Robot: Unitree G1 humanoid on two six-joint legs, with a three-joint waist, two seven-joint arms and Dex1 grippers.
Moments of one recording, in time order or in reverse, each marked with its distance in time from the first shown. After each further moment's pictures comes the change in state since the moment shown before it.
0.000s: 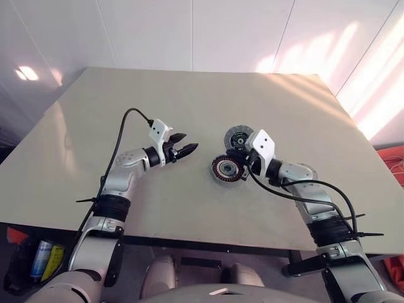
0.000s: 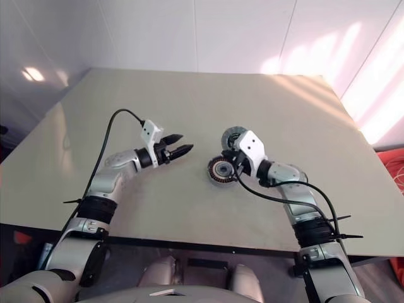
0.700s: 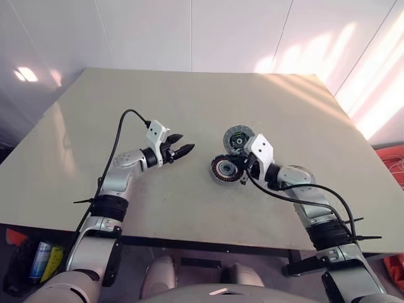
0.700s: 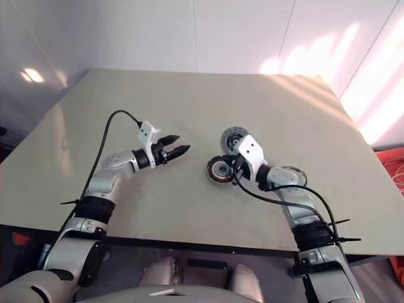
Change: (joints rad) left arm 0.000 0.011 0.004 0.031 0.002 -0.023 0.005; right arm 0.008 0.004 0.008 -0.005 -0.002 0.009 -0.014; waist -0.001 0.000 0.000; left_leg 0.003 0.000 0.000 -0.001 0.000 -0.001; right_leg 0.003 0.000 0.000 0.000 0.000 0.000
